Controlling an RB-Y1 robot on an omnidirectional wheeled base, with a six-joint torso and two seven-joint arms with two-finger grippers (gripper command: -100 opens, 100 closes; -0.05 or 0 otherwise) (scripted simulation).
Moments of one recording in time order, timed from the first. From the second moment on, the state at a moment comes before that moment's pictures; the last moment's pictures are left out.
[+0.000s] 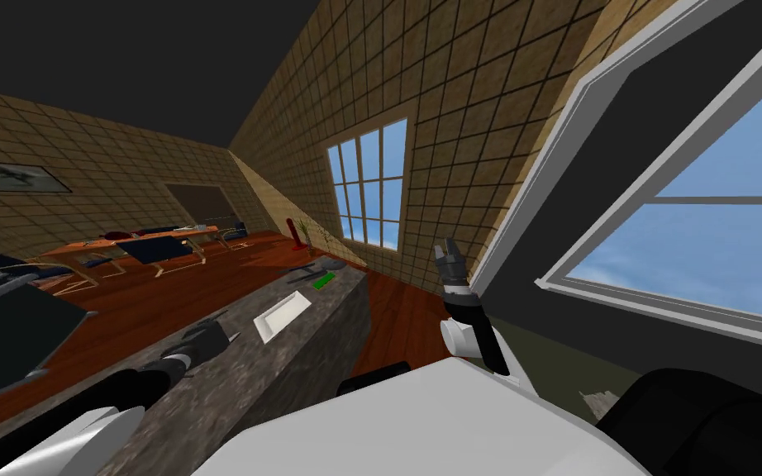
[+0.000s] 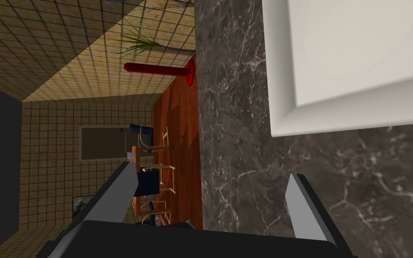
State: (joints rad) left arm 0.46 0.81 0.27 -1.76 0.66 0.33 0.40; right arm 0.47 0.03 -0.07 -2.36 0.07 -0.41 0.02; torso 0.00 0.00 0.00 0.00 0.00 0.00
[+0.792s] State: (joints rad) left arm 0.45 0.97 0.32 -1.61 0.88 0.57 0.48; right arm 0.47 0.03 -0.07 -2.36 0.07 -0.41 0.02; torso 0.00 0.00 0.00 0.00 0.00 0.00
